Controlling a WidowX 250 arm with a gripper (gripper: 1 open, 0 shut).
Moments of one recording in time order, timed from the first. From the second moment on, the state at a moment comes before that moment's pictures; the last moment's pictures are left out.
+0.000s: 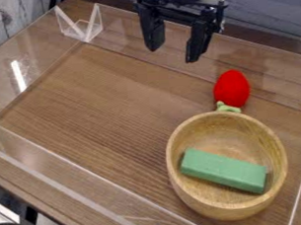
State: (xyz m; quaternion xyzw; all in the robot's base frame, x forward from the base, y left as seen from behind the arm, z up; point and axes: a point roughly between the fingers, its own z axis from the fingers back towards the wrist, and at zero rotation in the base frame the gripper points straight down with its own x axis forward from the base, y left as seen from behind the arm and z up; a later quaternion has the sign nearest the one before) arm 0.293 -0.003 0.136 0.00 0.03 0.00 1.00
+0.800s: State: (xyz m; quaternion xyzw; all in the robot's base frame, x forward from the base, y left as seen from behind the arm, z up) arm 0.276 0.028 0.108 0.01 0.04 0.01 1.00
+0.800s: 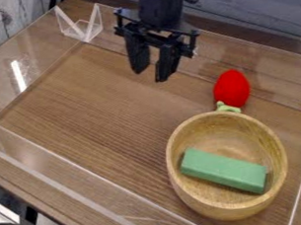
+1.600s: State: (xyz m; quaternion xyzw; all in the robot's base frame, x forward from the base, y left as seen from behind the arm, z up) arm 0.299 0.115 0.139 0.03 -0.04 -0.01 1.00
